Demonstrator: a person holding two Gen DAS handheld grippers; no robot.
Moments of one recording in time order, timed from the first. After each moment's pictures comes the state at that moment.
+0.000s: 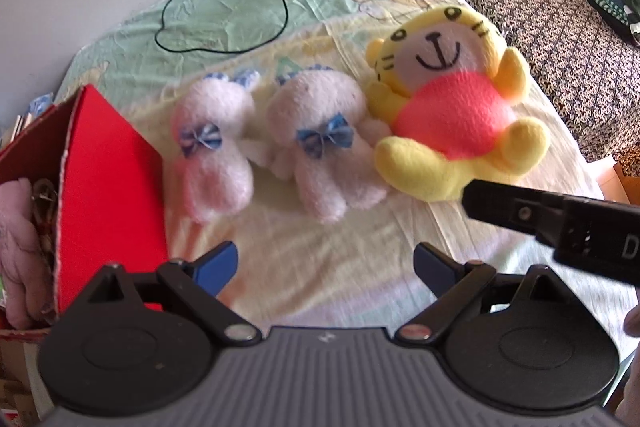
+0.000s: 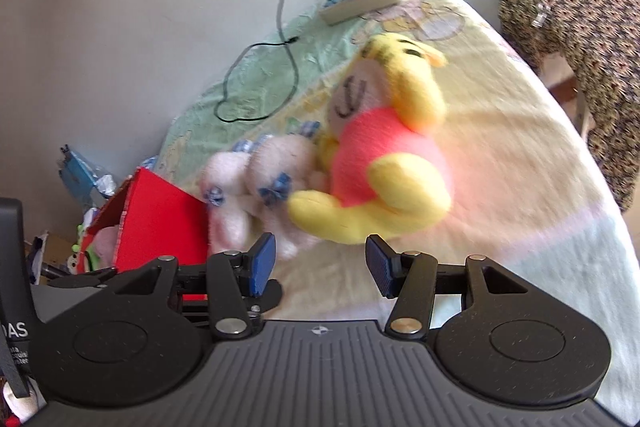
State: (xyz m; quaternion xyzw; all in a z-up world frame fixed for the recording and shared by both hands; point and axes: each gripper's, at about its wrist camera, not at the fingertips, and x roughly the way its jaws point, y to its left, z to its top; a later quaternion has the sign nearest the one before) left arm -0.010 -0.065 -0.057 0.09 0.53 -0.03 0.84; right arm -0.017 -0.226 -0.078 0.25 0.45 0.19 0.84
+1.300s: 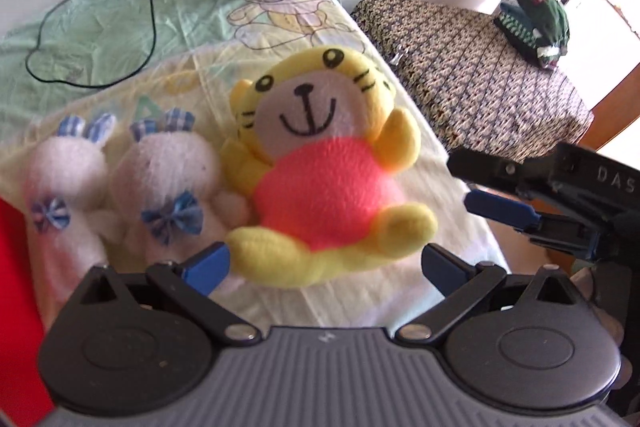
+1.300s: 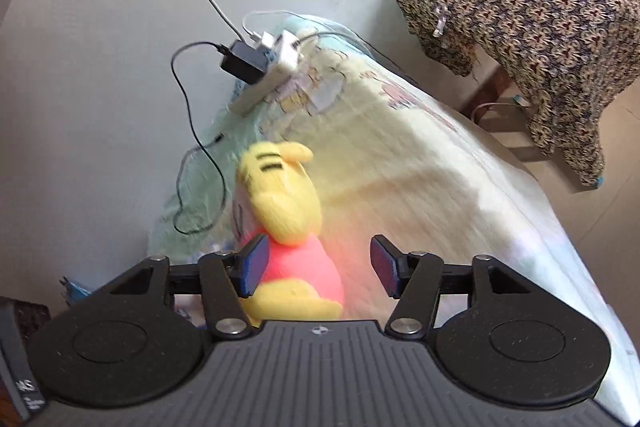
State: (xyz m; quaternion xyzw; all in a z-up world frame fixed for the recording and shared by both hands) left arm 0.052 -0.100 -0.063 -0.01 0.53 -0.20 0.83; right arm 0.020 -0.315 -0.096 0.39 0.40 0.09 0.82
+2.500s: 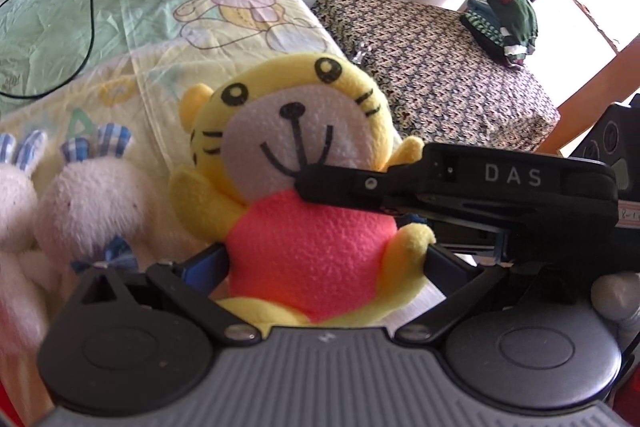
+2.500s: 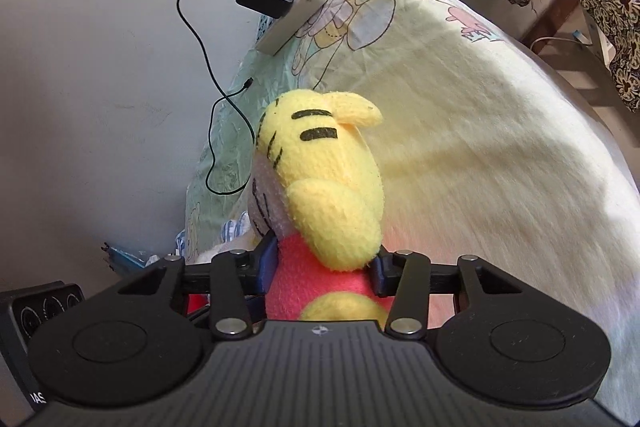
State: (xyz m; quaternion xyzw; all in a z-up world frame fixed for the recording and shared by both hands) left arm 0.077 -0.114 -0.082 -0.02 0.53 -0.27 0.81; right arm 0.071 -0.290 -0.134 0.42 0.47 0.19 0.76
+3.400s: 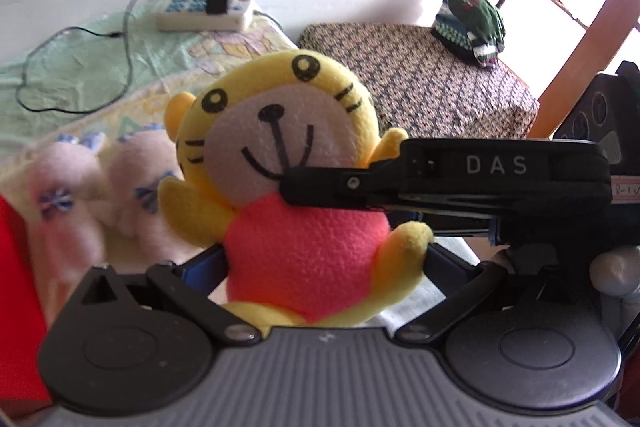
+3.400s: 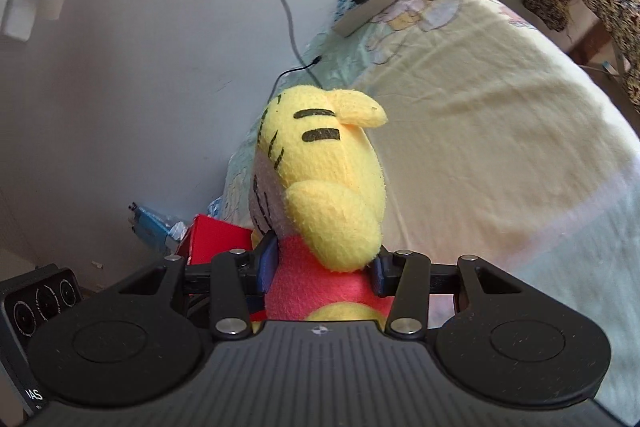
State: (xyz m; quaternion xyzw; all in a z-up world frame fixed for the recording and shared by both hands) left arm -0.025 -0.074 -0.031 0.01 0.46 -0.27 0.85; right arm -0.009 -0.258 -0.078 0.38 0.42 0.25 0.78
